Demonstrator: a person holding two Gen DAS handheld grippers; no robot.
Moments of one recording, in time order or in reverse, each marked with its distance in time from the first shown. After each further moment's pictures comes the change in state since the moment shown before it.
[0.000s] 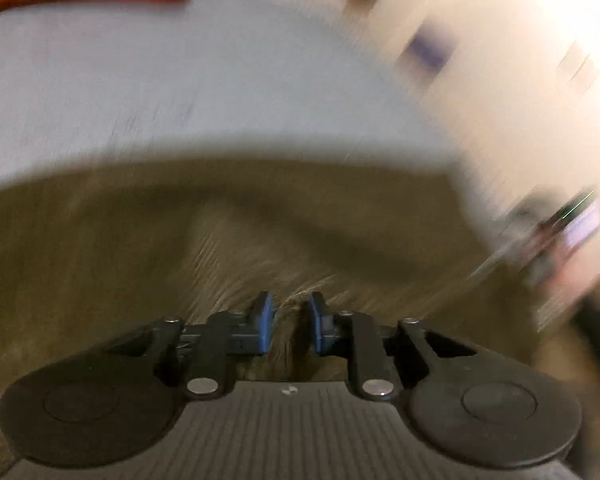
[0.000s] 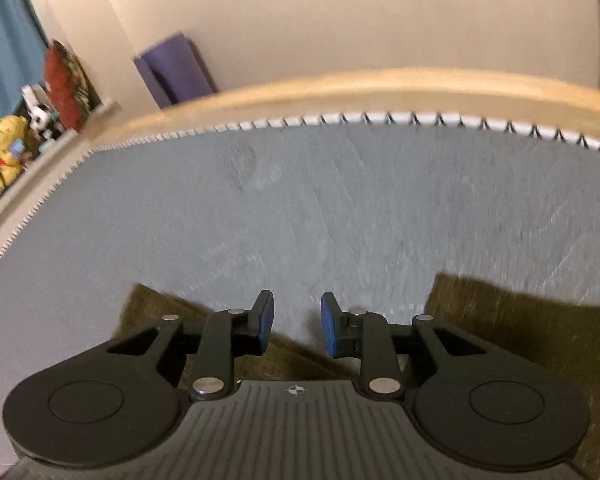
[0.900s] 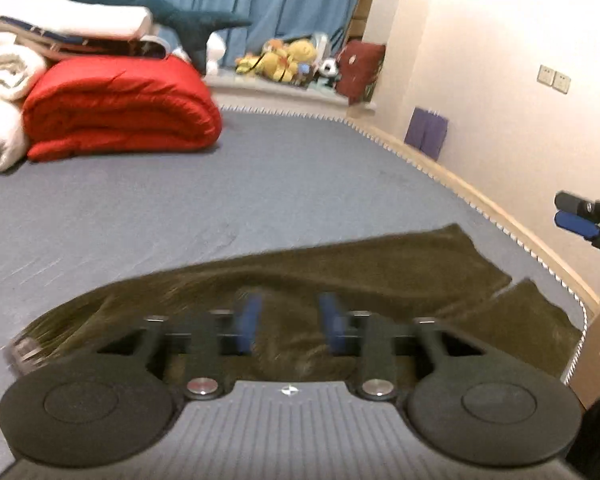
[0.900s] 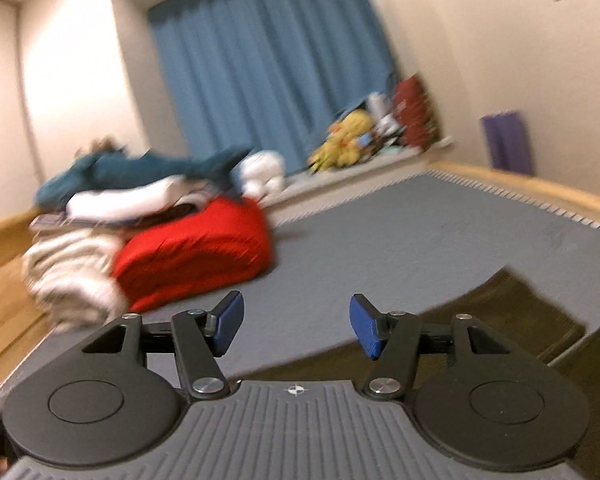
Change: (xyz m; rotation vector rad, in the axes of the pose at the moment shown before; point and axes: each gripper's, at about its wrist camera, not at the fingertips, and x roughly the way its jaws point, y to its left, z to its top) left arm -0.179 -0.050 -0.072 0.093 -0.431 0.139; right arm -0.348 0.049 -0.099 -0.487 -0.056 0.842
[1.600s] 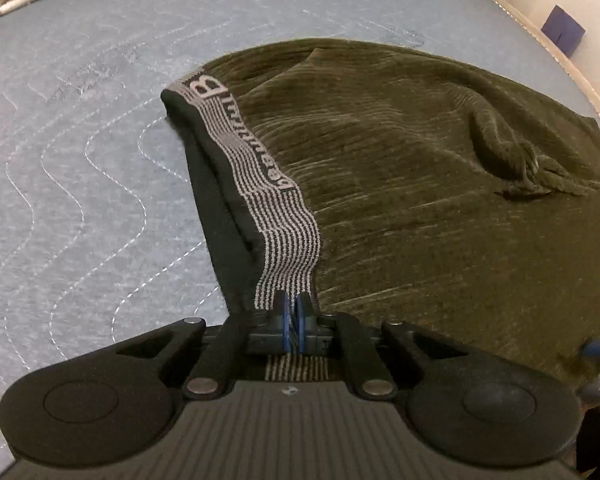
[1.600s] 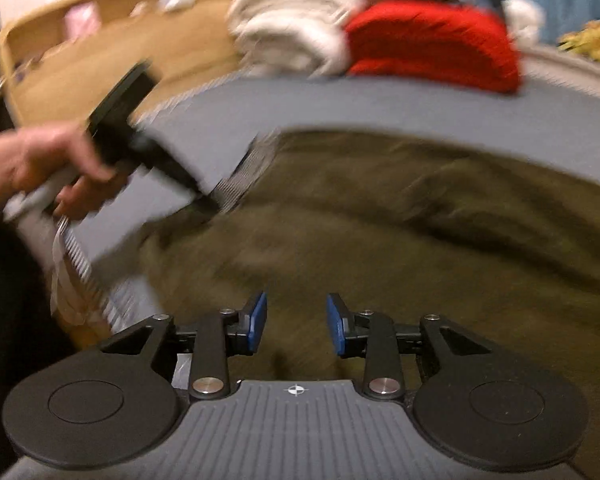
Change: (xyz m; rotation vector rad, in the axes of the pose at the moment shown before) left arm 0.006 0.135 -0.111 -0.179 0.466 0.254; right arm 0.005 0.148 -0.199 -0.484 0.597 0.530
